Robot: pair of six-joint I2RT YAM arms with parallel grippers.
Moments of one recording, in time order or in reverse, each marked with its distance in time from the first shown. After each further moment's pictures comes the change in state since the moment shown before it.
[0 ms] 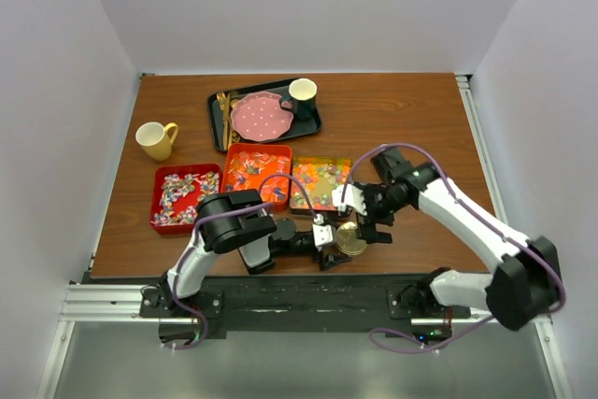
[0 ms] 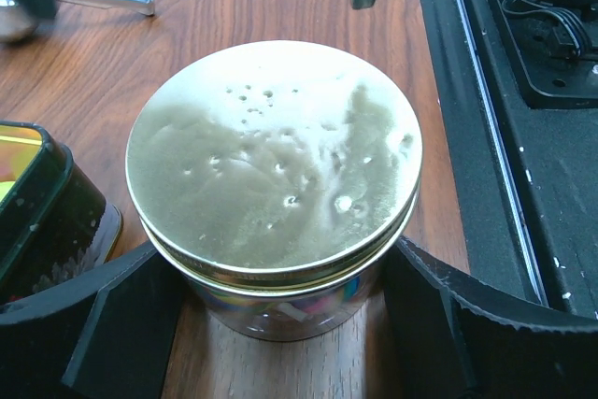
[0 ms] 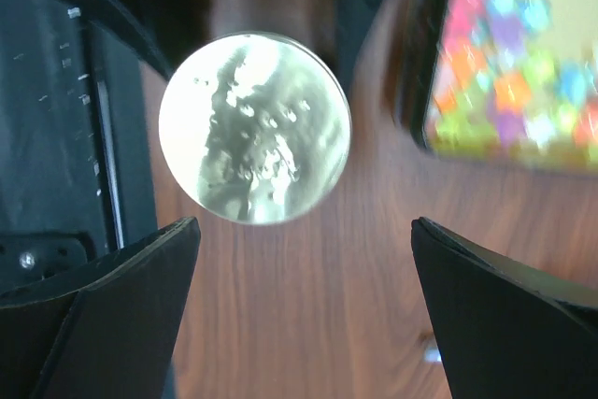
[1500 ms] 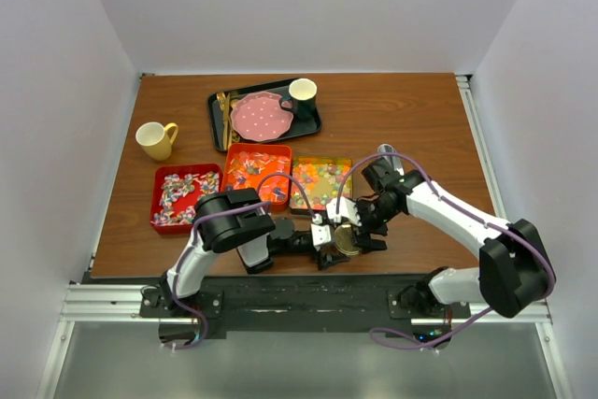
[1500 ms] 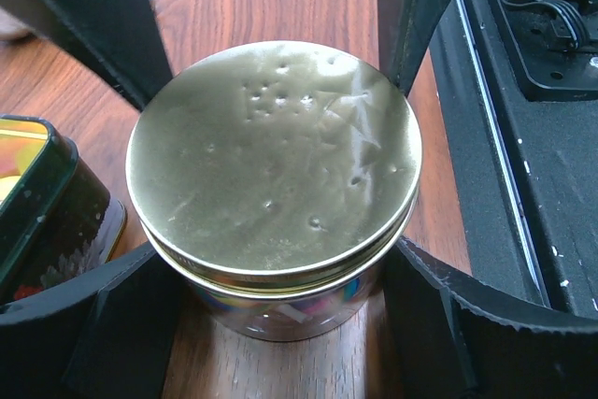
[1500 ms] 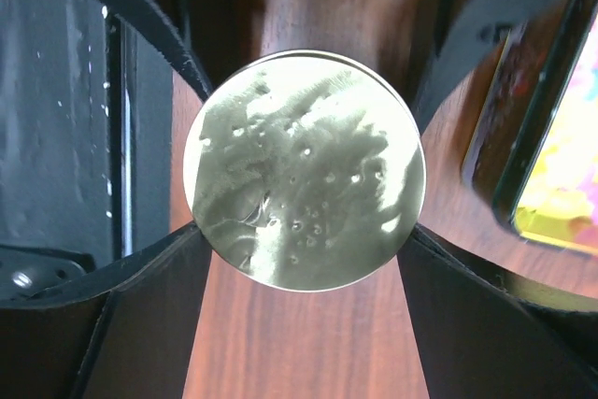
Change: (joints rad) left arm 0.013 -0.008 -0.010 -0.001 0.015 0.010; right arm 0.044 0.090 -0.101 0.094 -0.069 -0.043
